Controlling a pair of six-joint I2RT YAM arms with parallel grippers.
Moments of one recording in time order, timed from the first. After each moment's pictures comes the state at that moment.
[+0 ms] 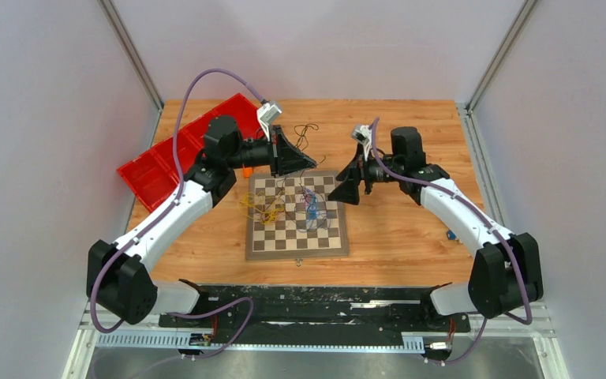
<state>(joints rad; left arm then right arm) -0.47 1.32 1.10 0.19 0.93 -0.47 0.32 1.39 1.02 -0.22 -1.00 -0.04</state>
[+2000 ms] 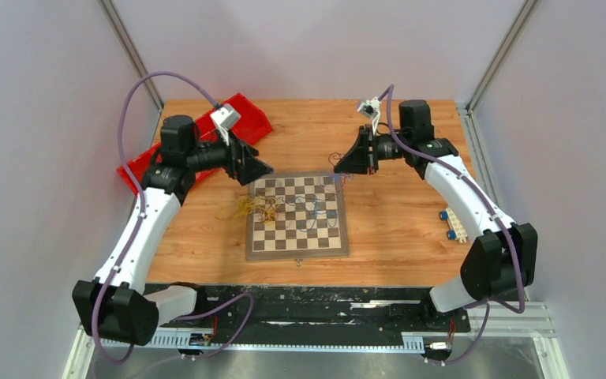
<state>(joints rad) -0.11 1.20 1.15 -0.37 0.90 -0.03 0.24 1.49 1.29 -0.38 -1.20 -0.01</state>
